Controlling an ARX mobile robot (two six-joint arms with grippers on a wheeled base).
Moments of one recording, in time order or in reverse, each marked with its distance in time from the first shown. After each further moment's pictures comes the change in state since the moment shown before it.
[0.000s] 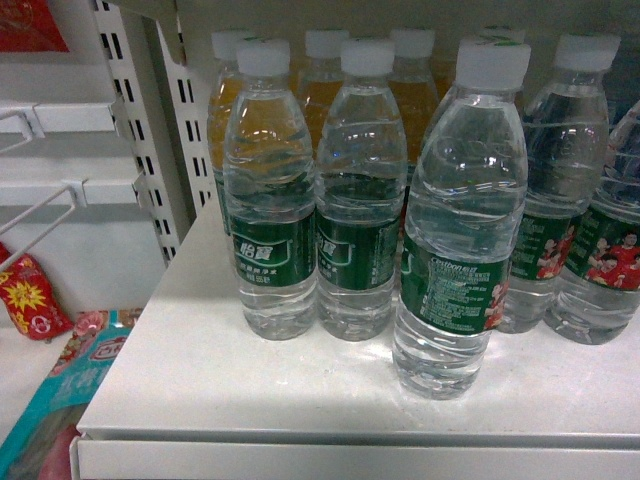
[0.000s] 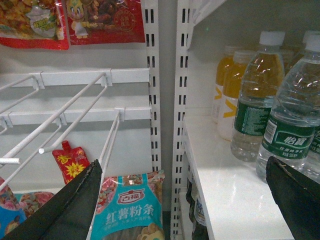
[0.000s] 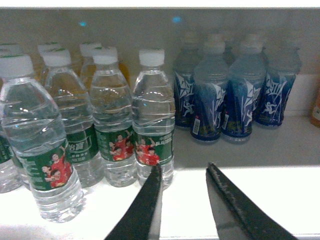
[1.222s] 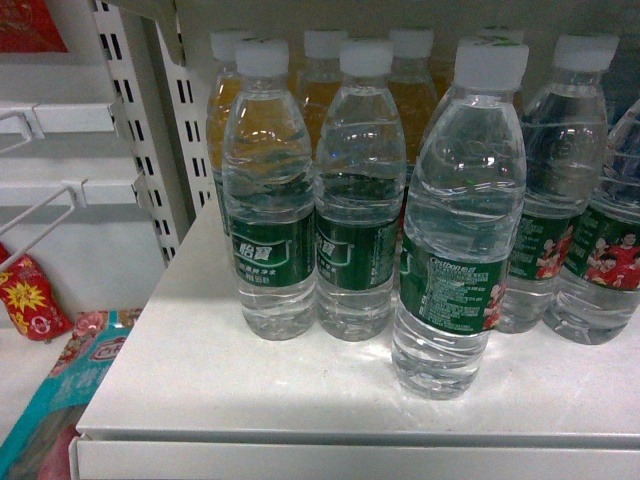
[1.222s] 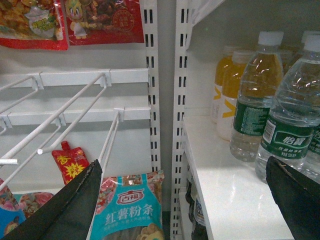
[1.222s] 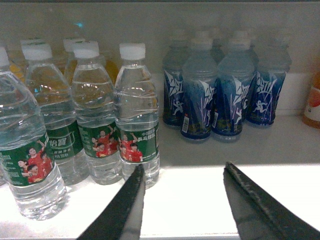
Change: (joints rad) left arm 0.000 0.000 0.000 0.000 0.000 0.000; right arm -0.318 -0.098 -0.049 -0.037 -0.319 -0.008
